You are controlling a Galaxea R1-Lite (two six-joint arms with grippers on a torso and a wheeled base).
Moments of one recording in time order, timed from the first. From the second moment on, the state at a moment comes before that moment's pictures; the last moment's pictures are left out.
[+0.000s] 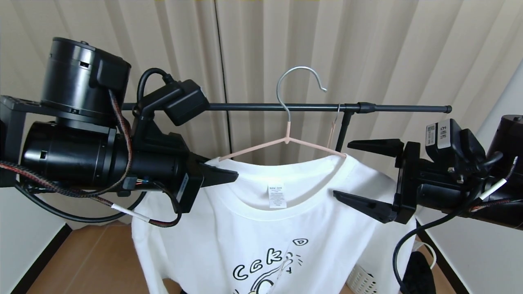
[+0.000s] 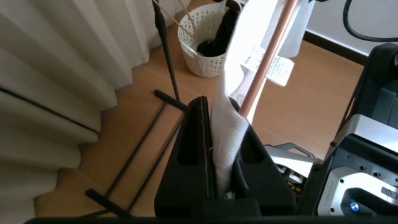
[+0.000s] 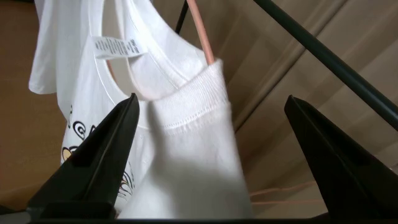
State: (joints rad) left arm -0.55 1.52 -1.17 0.17 -0.40 0.31; right arm 0.38 1.52 -0.63 -0.73 0.63 -0.44
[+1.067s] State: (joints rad) left arm -0.45 1.32 -0.93 -0.02 -0.29 0.31; right arm 0.24 1.58 -0.60 -0.72 0.60 -0.75
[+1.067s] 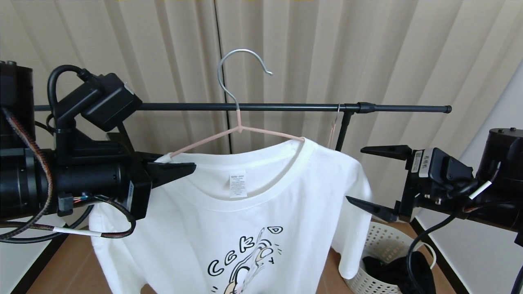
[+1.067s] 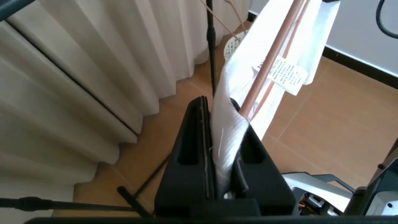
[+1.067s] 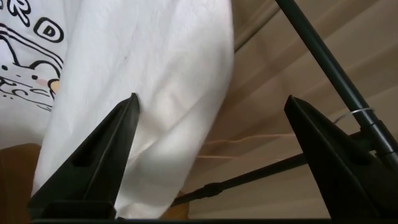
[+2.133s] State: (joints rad) left arm -0.42 1.25 -0.89 -0.02 -0.28 0.27; right arm 0.18 1.67 -0.67 -0.72 0.49 -0.75
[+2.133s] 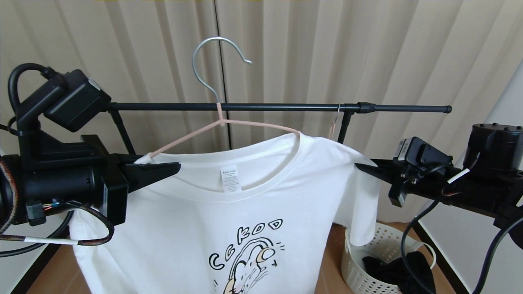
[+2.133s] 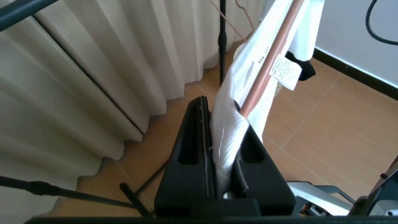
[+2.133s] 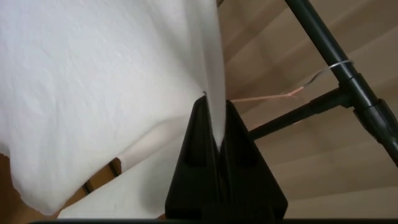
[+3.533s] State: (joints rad) left arm -0.30 1.40 -0.87 -0.02 -0.15 0.13; right arm 0.25 1.60 -0.74 -0.72 0.43 -0.43
